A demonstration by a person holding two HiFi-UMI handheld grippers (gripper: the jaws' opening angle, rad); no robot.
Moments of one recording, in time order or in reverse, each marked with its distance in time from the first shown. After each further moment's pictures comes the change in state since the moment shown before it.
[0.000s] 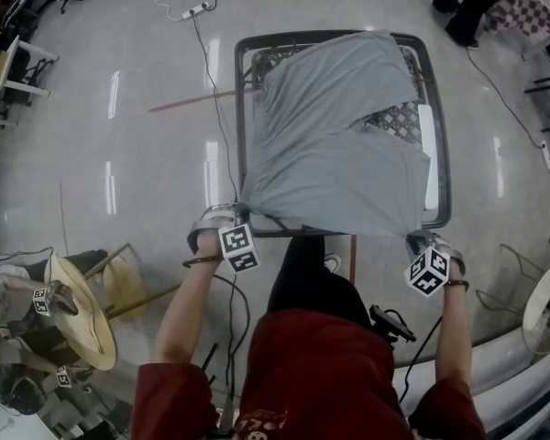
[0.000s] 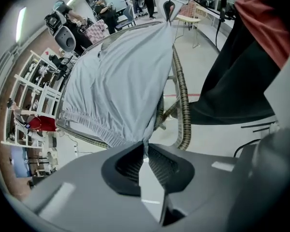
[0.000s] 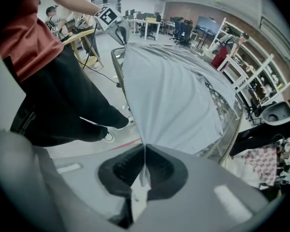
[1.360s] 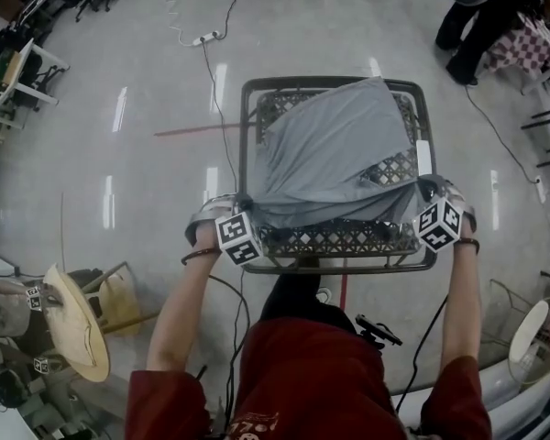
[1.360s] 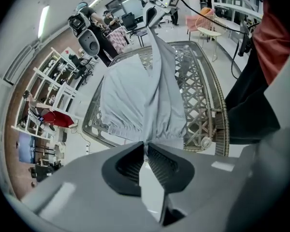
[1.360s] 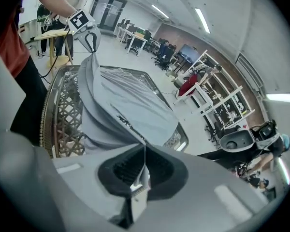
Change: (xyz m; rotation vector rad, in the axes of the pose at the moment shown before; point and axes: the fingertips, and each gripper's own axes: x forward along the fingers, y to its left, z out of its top) left arm -0.044 0.150 0.038 -0.141 -0.076 0.114; right arm -0.069 -0.269 0.114 -0.060 -0.163 -0.402
